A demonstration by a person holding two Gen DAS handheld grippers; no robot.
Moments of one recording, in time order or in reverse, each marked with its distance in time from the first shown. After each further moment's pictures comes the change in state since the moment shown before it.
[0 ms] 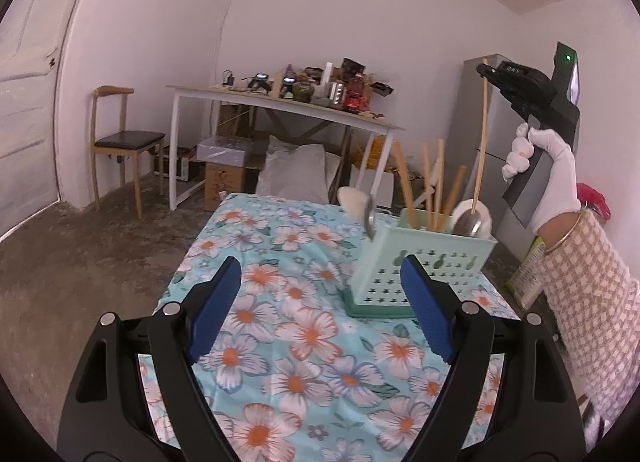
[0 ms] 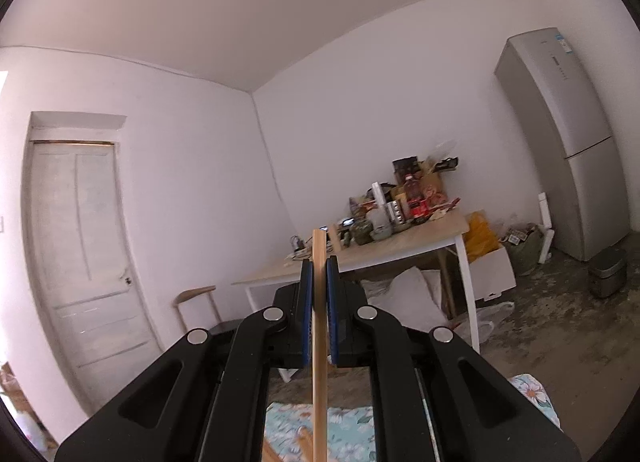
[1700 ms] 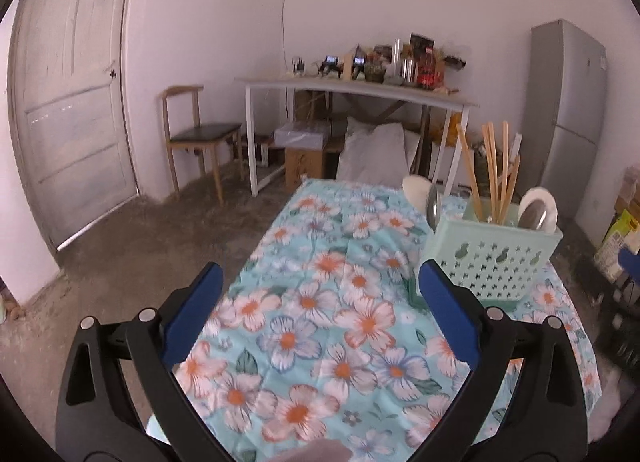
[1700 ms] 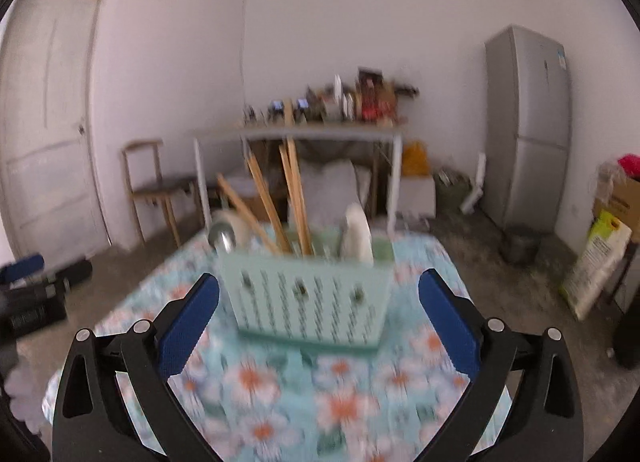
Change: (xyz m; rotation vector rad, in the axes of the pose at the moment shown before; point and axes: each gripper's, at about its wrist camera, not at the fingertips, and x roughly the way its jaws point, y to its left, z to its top) left arm 0.000 -0.035 0.016 0.038 0.106 0.339; right arm -0.163 0.044 -0.121 -0.281 0.466 -0.295
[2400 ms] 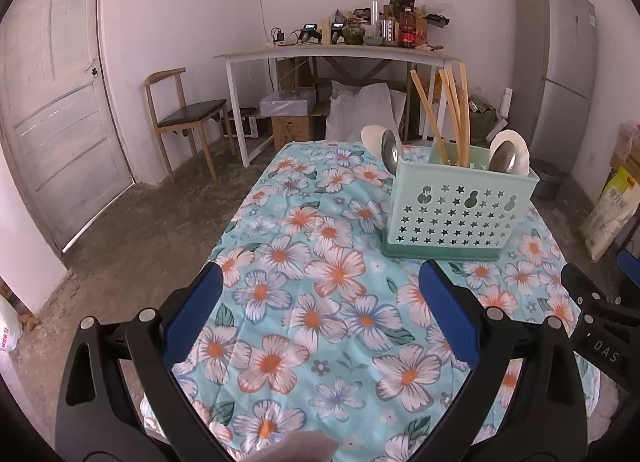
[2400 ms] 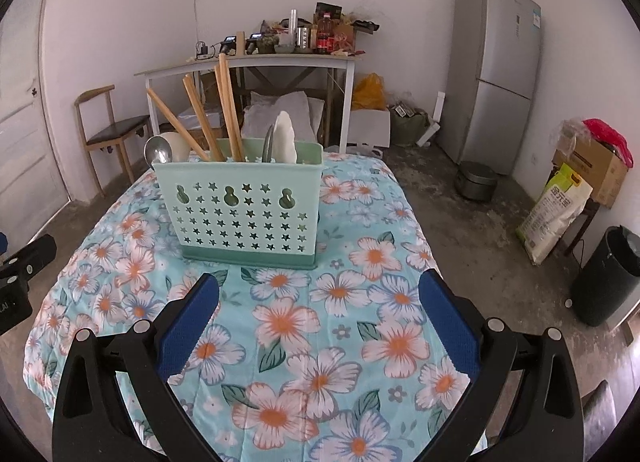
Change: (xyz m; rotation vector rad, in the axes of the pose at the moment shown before) left arm -0.019 -0.040 -0.016 0.088 0.121 -0.002; right arm -0.005 -0.026 -0.019 0.030 0.202 -0.136
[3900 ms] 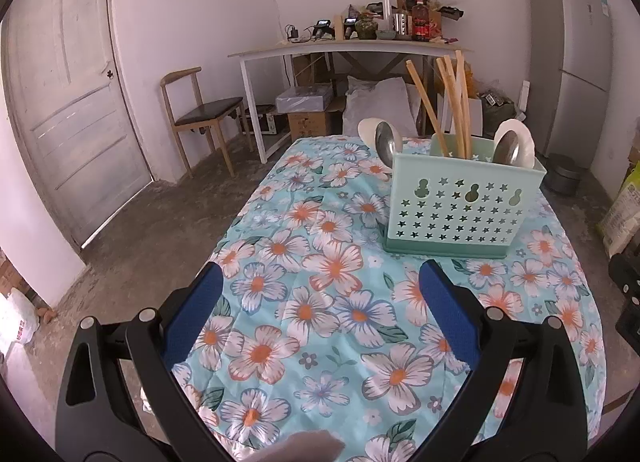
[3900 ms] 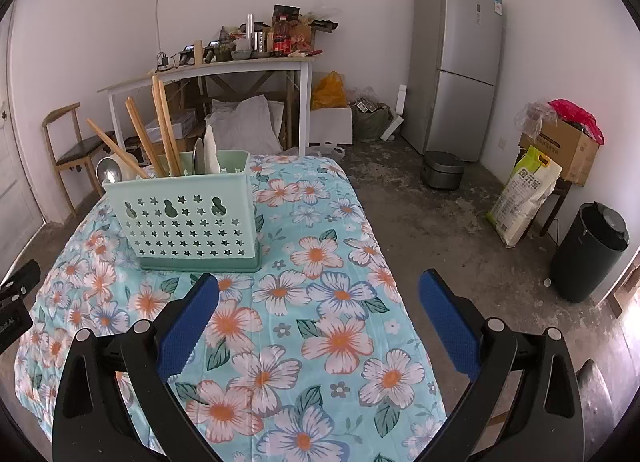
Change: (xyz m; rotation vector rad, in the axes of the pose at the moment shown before) left arm -0.002 -0.027 0.000 0.004 0.014 0.078; right arm -0.008 -0.042 0.002 0.086 -0.006 -0.095
